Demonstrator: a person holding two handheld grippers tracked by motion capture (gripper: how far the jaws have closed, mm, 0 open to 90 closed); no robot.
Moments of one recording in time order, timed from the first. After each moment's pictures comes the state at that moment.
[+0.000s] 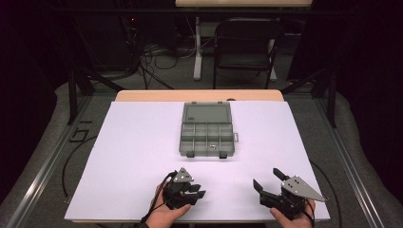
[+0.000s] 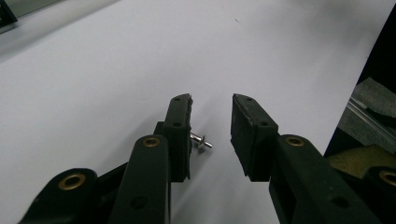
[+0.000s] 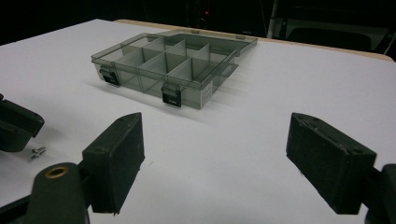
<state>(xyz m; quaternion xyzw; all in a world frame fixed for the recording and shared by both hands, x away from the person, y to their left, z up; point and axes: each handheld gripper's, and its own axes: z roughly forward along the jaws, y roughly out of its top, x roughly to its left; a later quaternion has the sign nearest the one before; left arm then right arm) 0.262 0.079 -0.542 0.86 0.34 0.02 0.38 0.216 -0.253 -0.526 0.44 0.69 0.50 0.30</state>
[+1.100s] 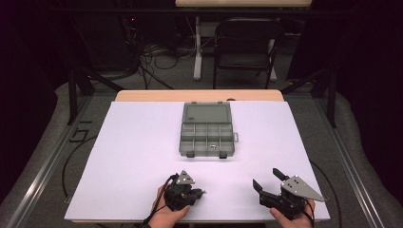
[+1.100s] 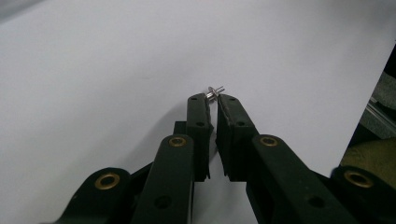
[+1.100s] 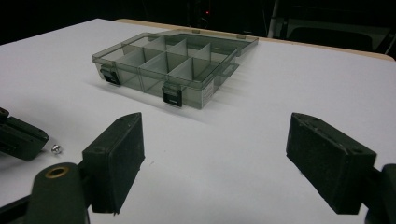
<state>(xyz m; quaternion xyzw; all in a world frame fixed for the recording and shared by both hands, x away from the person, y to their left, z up) 0.262 0.076 -0.556 0.86 0.35 0.02 0.36 0.216 -0.252 -0.526 0.44 0.69 0.50 0.30</state>
